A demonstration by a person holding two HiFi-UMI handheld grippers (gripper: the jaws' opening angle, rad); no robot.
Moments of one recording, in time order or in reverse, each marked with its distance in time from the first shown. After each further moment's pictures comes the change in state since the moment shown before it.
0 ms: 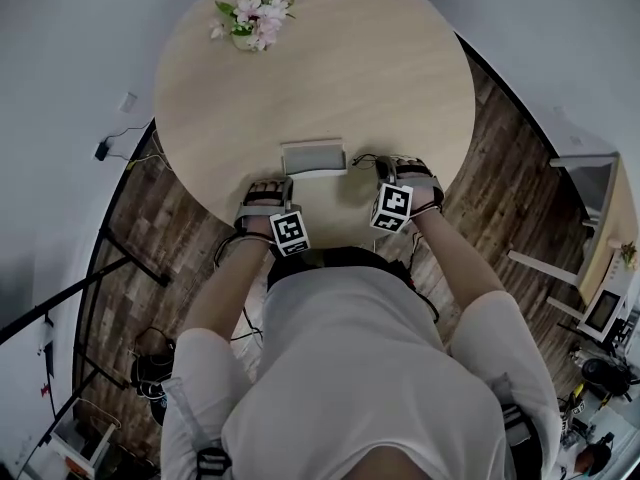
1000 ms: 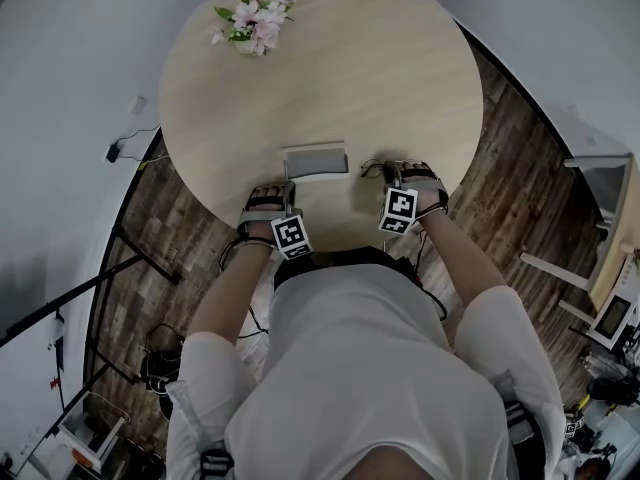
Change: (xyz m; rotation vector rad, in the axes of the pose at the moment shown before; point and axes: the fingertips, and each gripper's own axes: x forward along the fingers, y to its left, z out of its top) left arm 0.002 0.001 0.002 -0.022 0.035 -0.004; right arm 0.024 0.016 -0.022 -0.033 -0.033 0.031
